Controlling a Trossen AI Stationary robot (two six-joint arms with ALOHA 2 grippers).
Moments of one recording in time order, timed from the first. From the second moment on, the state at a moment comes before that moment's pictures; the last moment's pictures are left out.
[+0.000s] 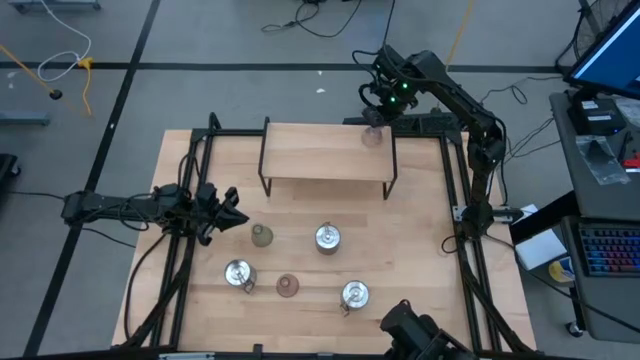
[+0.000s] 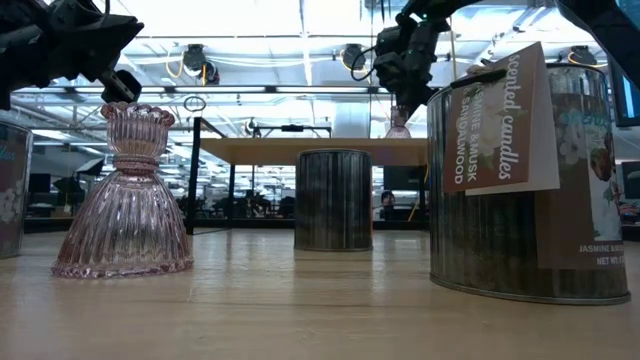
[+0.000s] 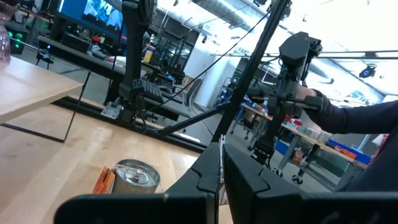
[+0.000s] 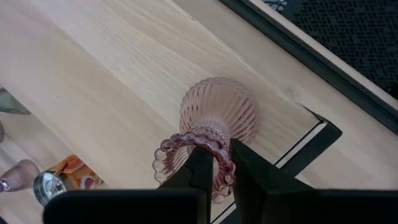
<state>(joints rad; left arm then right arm) 0.00 0.25 0.02 0.44 0.23 -0.48 -0.81 1.94 2.12 -1.50 -0.24 0.17</state>
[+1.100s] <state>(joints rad) 0.00 0.25 0.02 0.45 0.23 -0.48 -0.81 1.94 2.12 -1.50 -0.24 0.20</state>
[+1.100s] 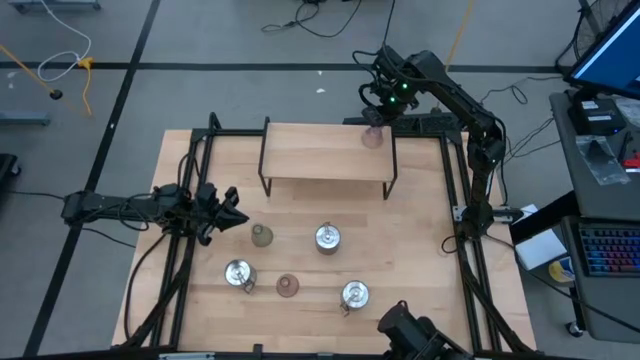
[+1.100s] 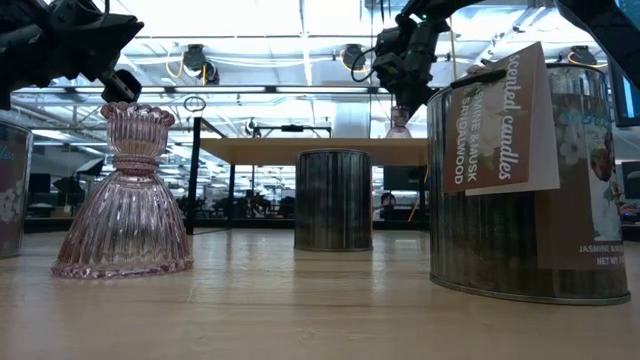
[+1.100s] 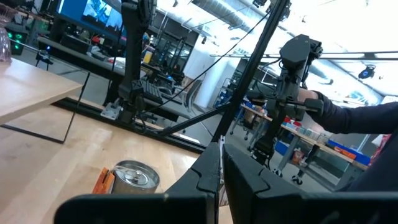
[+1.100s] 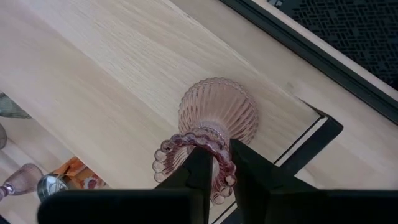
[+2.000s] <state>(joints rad) 0.00 0.25 0.02 0.45 0.23 -0.48 -0.81 1.94 2.12 -1.48 -0.29 0.20</state>
